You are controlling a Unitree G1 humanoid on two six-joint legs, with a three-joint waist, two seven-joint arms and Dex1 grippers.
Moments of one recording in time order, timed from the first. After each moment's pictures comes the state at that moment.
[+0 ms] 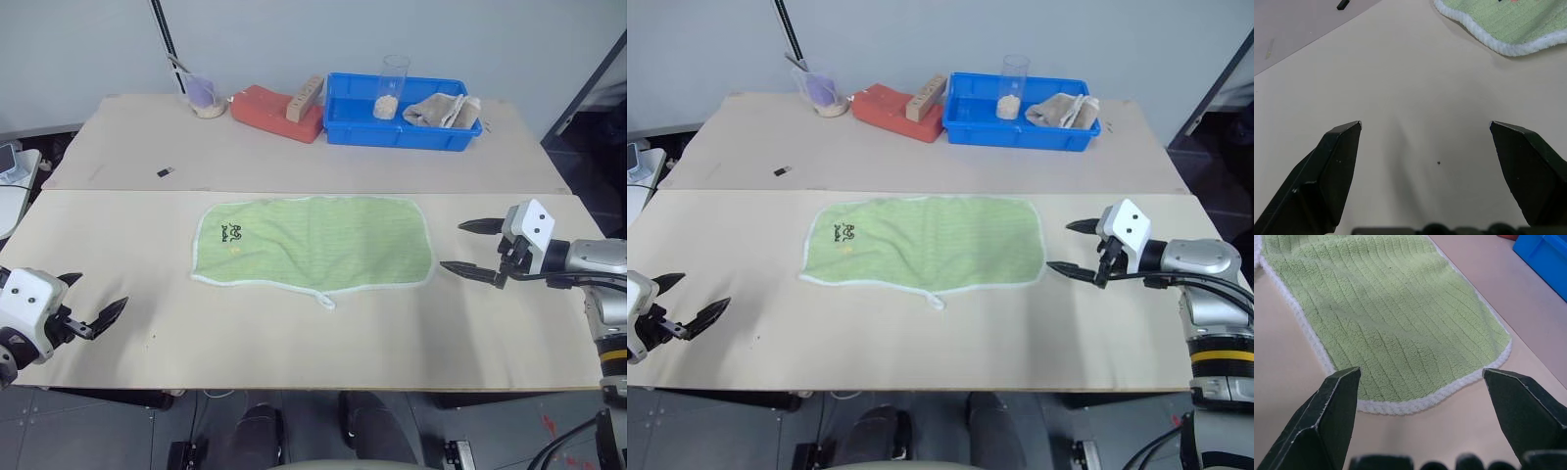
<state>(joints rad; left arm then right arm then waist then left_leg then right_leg) 0.29 0.82 0.61 -0.12 -0.32 0.25 -0.79 -0.43 -0.85 -0.08 0.33 0.24 -0.01 1.18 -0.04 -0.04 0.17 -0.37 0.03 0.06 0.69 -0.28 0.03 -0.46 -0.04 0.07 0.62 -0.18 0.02</state>
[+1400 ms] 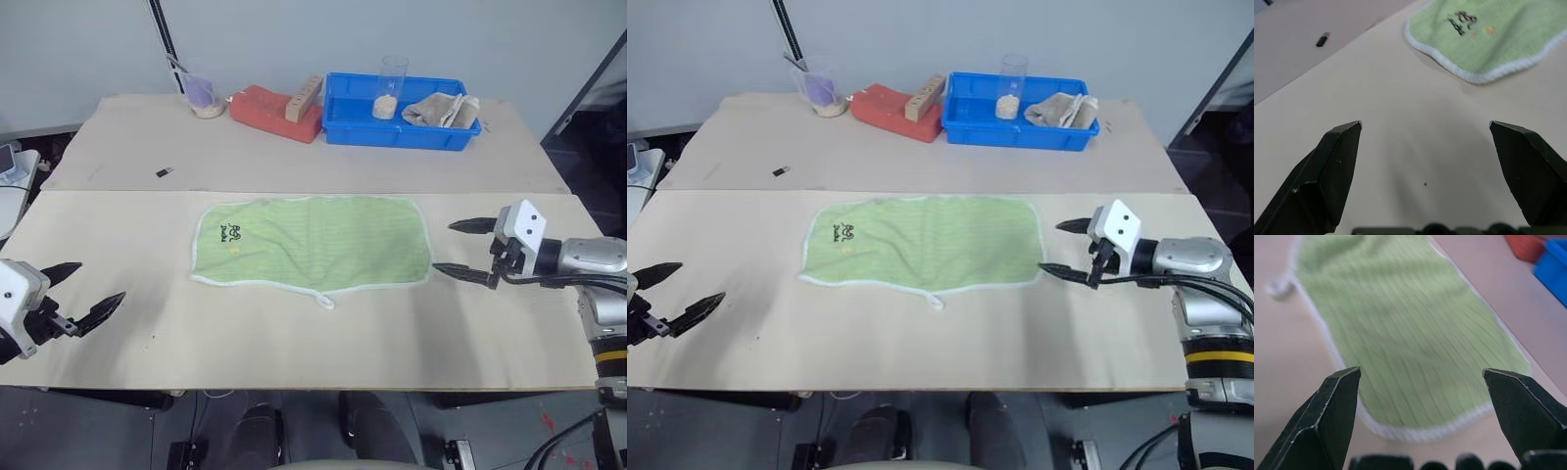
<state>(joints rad) 0.29 0.89 0.67 -0.10 -0.36 0.17 -0.98 -0.43 -0.85 -0.05 0.14 0.30 0.09 1.23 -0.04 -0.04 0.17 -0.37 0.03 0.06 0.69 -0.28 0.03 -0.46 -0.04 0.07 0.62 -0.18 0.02</state>
